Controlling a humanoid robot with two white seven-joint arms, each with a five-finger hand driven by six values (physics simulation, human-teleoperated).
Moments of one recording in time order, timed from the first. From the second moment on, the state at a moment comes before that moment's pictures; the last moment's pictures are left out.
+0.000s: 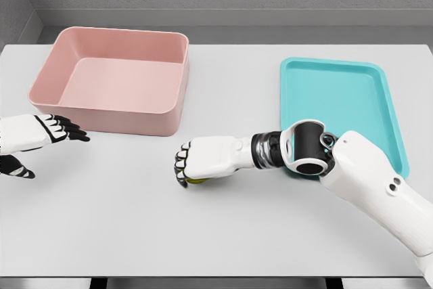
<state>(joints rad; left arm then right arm) -0.37 1.30 -0.64 -1.66 -0.16 -0.61 -0.34 -0.65 -0.39 0.87 -1.59 0.73 -0.61 0.61</state>
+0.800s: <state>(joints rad) -0.37 1.18 -0.66 -1.70 -0.26 -0.61 -0.35 -0.58 -0.52 0.58 -1.73 0.69 -0.61 0.61</state>
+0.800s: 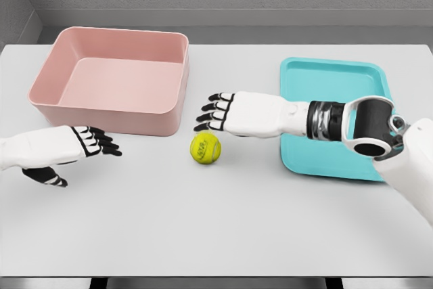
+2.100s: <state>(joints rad) -0.63 0.86 -0.87 -1.75 -0.45 -0.61 -0.35 -0.14 -0.61 -0.06 -1.73 0.31 -0.61 0.61</state>
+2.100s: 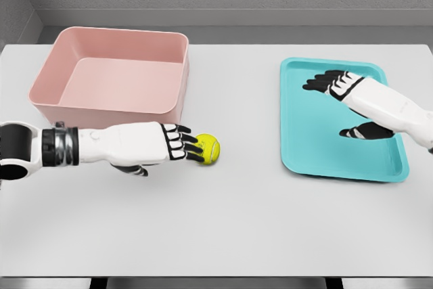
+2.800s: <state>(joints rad) -0.77 0.70 -1.00 -1.61 -0.46 -0.61 -0.35 -0.14 -0.60 -0.12 -1.68 0.27 -0.61 0.61</state>
